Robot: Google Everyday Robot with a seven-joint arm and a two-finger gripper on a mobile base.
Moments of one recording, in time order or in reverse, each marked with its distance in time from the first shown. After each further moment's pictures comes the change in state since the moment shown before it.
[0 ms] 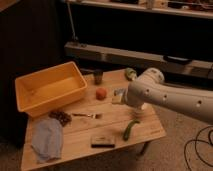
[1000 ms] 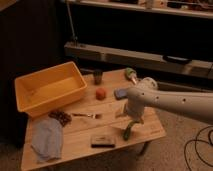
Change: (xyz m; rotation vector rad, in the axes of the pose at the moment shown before) arm 0.050 -0.043 0.079 0.082 0.158 0.033
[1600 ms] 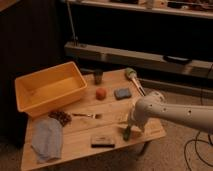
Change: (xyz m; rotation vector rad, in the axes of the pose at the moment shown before) arm 0.008 -0.024 0.050 -0.098 0.002 0.048
